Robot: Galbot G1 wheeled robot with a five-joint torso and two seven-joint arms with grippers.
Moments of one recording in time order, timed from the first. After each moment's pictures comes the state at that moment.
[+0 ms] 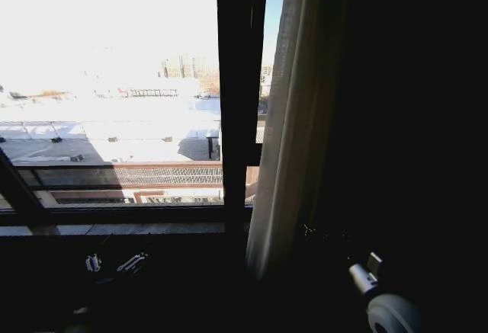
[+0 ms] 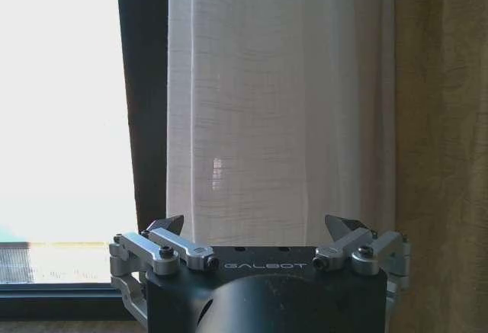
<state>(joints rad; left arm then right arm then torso) 1.94 -1.46 -0.90 -2.48 -0.37 -0.02 0.13 -1.57 1.16 0.73 2.37 0.51 -0.43 0.13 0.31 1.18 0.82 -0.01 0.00</state>
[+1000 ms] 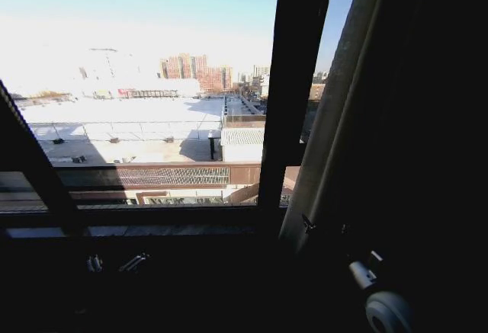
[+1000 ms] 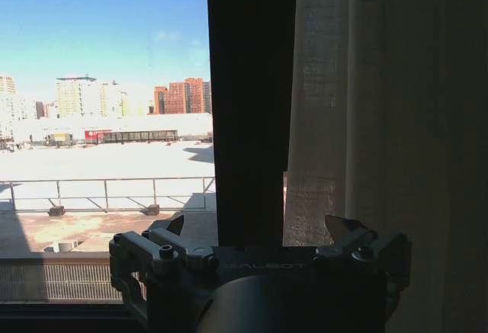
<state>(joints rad) 1.94 -1.47 -0.90 -2.48 -0.36 -0.02 0.13 -1.55 1.16 0.72 2.33 0.51 -0.36 0.08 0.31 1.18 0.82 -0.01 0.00</state>
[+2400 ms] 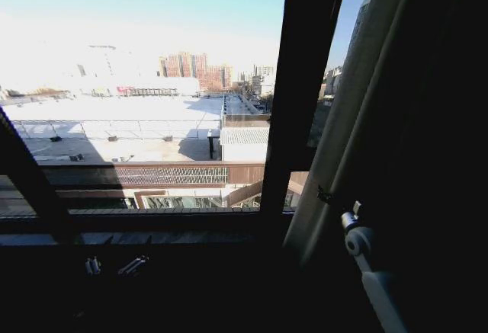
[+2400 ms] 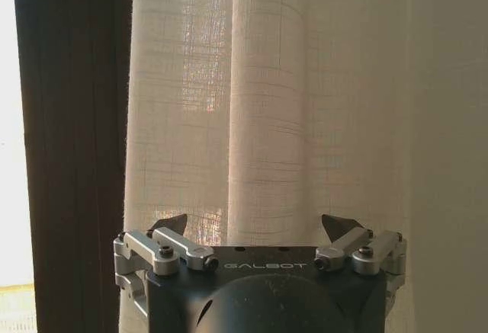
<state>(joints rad) 1.96 -1.47 -0.90 -2.50 -0.34 -0.01 0.13 -0.97 1.06 0.59 1.78 0.52 -0.37 0.24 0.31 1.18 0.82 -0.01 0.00</state>
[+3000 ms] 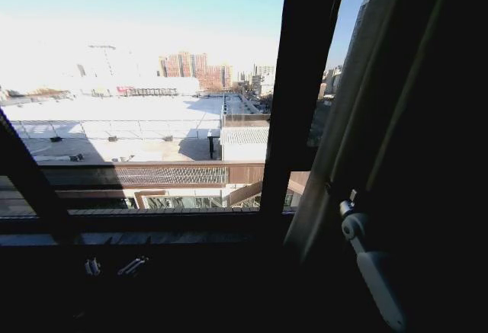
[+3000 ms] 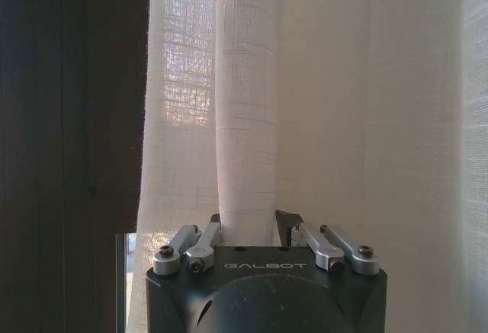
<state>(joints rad) 1.96 -1.48 -0.90 -2.50 -0.34 -0.01 0.13 -0.87 1.02 0.55 1.68 0.52 -0.34 0.26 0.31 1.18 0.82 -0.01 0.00</state>
